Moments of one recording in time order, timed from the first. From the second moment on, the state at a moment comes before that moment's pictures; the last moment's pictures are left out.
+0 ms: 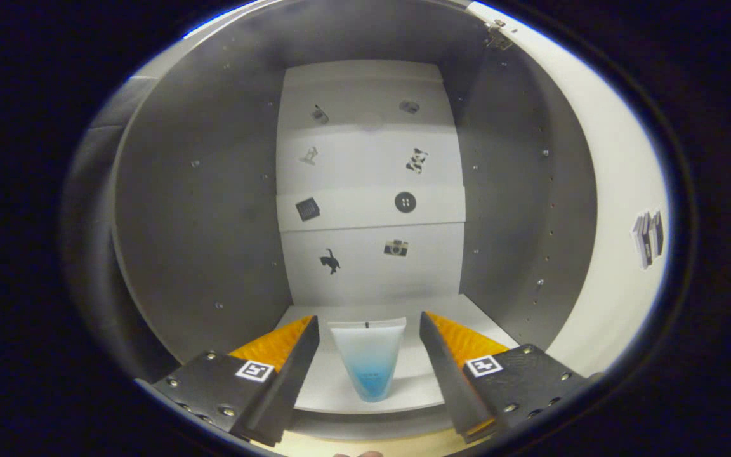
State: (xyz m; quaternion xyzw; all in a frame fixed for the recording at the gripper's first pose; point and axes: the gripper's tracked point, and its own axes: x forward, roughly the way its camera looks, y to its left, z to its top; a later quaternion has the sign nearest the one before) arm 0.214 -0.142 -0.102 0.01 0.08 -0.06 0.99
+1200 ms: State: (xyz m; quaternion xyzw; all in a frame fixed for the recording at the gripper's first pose) arm -0.043 -0.202 0.010 -0.02 -0.04 -0.22 0.98
